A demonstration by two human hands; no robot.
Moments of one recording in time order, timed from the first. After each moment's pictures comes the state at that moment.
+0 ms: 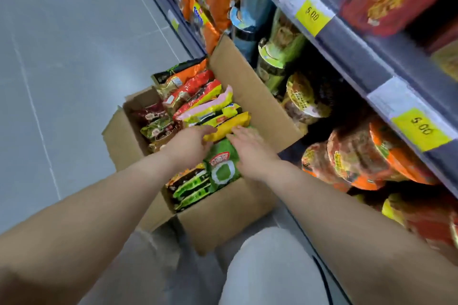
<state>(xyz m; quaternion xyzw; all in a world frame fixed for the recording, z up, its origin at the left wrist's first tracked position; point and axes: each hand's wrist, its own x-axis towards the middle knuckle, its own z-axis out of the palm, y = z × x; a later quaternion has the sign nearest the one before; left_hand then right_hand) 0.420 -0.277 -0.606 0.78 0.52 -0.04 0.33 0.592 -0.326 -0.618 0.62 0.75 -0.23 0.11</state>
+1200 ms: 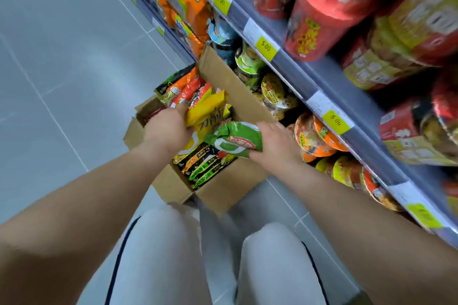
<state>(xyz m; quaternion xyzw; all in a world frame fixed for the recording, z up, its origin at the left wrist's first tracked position) 0.403 -0.263 -0.457 0.81 0.57 -0.08 0.16 0.608 -0.385 -0.461 0.77 0.60 -0.22 -0.05</state>
